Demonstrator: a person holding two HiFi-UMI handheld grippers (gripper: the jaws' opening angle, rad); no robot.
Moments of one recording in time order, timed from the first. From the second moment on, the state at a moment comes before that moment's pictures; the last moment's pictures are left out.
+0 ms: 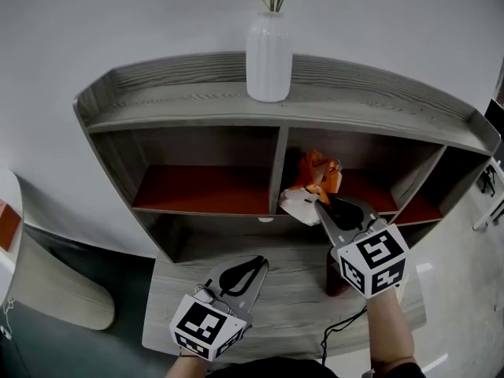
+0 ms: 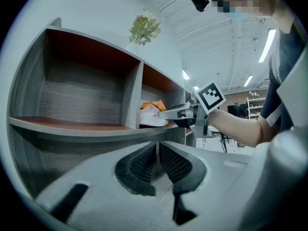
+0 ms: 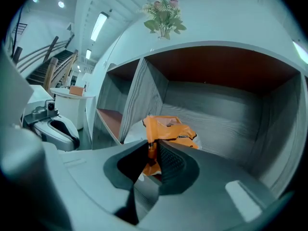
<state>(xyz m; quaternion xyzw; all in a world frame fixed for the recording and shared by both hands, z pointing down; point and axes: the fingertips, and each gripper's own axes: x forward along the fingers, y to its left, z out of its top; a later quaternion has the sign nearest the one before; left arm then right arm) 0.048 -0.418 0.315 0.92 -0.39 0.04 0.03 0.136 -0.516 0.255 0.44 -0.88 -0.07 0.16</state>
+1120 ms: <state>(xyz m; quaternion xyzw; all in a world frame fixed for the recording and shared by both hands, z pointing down) 0.021 -0.395 0.320 0.92 -0.40 0.04 0.04 0.146 -0.472 0.246 0.51 -0.86 -0.05 0.05</state>
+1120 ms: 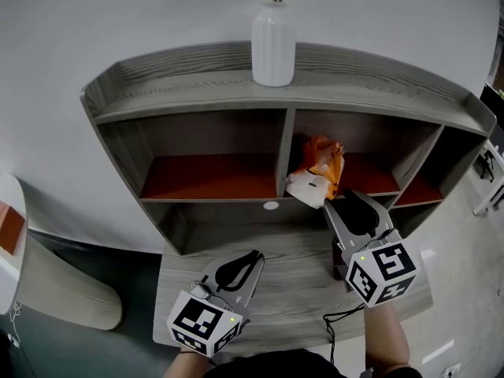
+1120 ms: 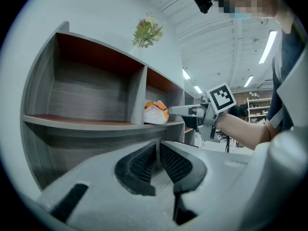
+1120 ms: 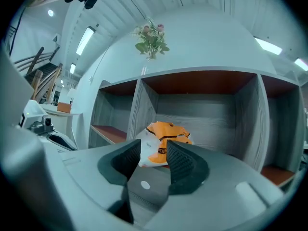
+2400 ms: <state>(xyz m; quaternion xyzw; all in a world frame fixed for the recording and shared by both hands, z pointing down) -0.004 -0.378 0.340 0.91 -0.41 0.04 0.07 0.101 -0.395 0.344 0.48 -0.87 0.09 0.04</state>
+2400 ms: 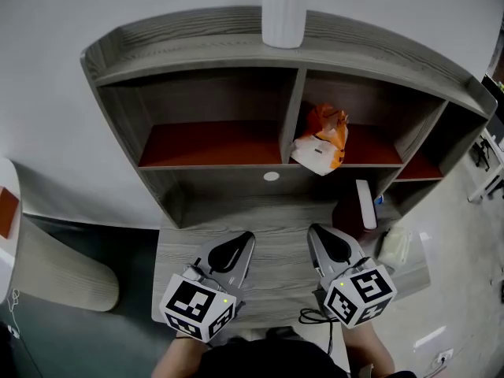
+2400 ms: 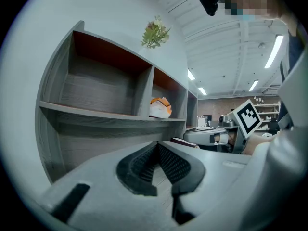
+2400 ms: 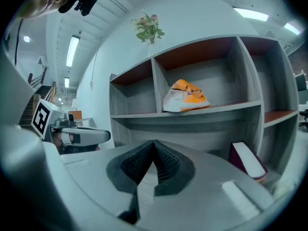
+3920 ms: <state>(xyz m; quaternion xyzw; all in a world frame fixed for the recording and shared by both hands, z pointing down) -0.007 -0.349 0.388 0.90 -0.42 0.08 0.12 0.095 -0.362 0.397 0.45 -0.88 0.15 0.07</state>
